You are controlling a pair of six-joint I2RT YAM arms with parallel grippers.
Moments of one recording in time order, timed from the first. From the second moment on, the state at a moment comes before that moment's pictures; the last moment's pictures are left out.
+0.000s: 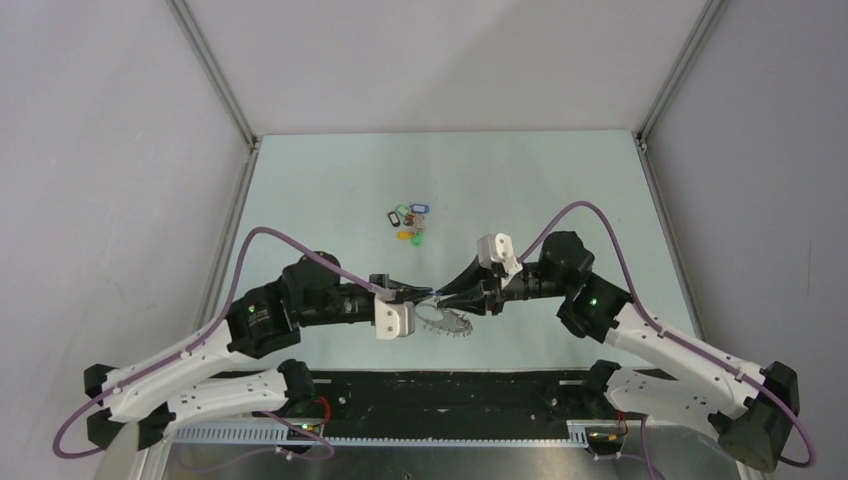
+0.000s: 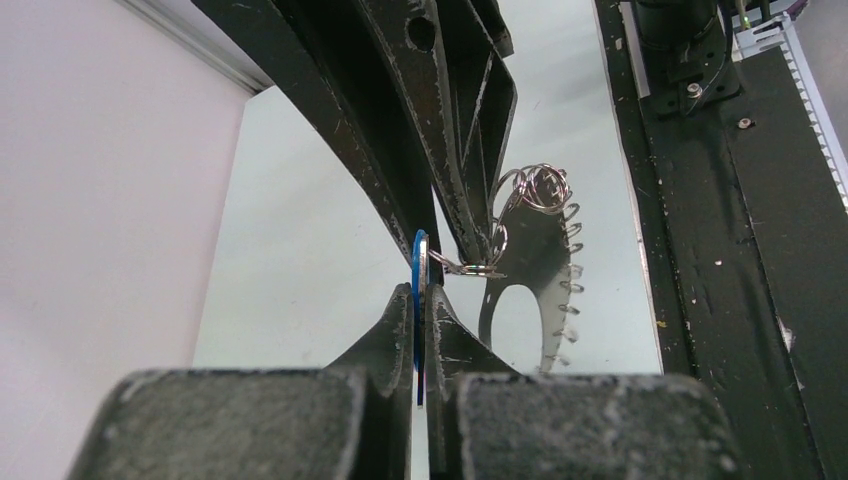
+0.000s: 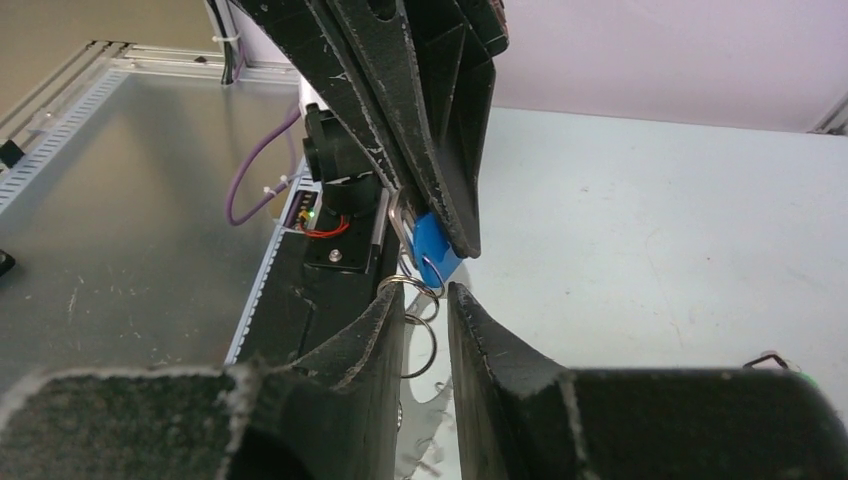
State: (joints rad) left arm -1.10 0.78 0.96 -0.43 0.27 0.64; right arm 0.87 0.93 0.77 0.15 -0.78 -0.08
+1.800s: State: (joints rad) left arm -1.01 1.13 1.05 -0.36 -0.04 0.34; right arm 0.75 0.44 0.68 -0.12 0.09 0.32
